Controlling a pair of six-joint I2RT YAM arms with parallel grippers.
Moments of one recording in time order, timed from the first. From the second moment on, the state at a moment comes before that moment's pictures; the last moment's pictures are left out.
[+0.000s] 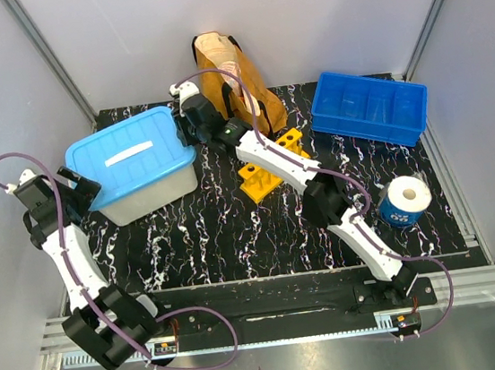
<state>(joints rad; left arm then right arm) 0.60 1.11 0.94 -0.46 0.23 -0.44 0.84 2.51 2.53 -0.42 0.16 0.25</state>
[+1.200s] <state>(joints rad) 0.77 1.15 0.72 -0.06 0.54 -0.66 0.82 2.51 2.54 -0.43 0.13 0.19</state>
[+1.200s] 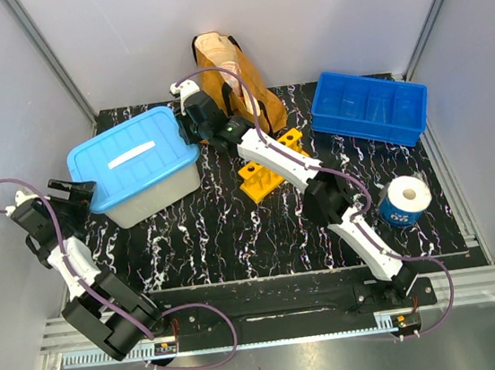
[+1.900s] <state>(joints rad) 0.78 1.19 0.63 0.18 0.56 -0.76 0.82 2.50 2.54 -0.43 0.13 0.20</state>
